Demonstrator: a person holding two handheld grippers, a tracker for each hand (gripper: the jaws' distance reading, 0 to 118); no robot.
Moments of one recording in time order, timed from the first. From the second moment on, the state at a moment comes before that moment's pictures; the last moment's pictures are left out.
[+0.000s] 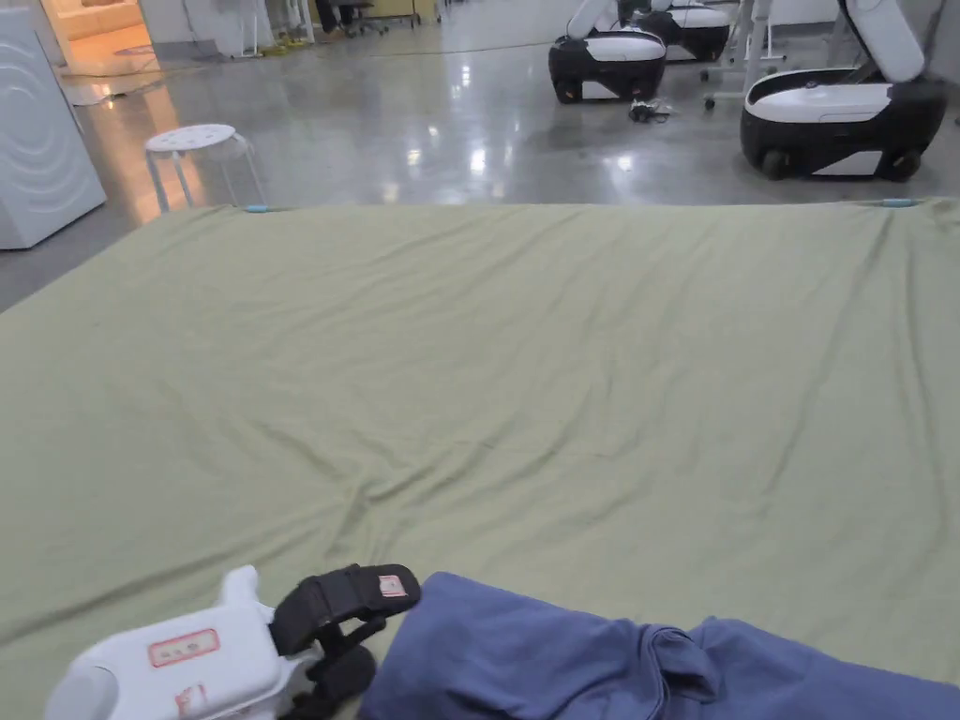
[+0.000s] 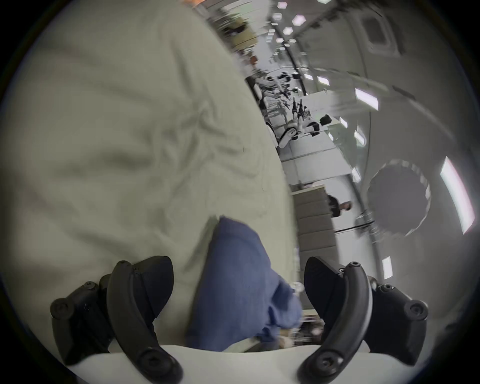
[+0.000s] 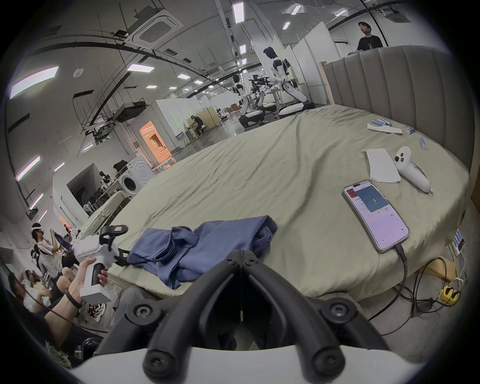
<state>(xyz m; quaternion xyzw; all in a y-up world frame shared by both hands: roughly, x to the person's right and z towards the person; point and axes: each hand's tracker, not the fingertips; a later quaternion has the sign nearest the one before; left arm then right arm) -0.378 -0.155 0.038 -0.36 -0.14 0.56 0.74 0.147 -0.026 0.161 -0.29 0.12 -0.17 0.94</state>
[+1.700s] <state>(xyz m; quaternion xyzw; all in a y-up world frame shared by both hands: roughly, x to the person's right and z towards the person) -0.147 -0.114 -0.003 -0.47 -0.24 0.19 0.83 0.194 -0.062 0.183 -0.30 0.10 -0.15 0.94</state>
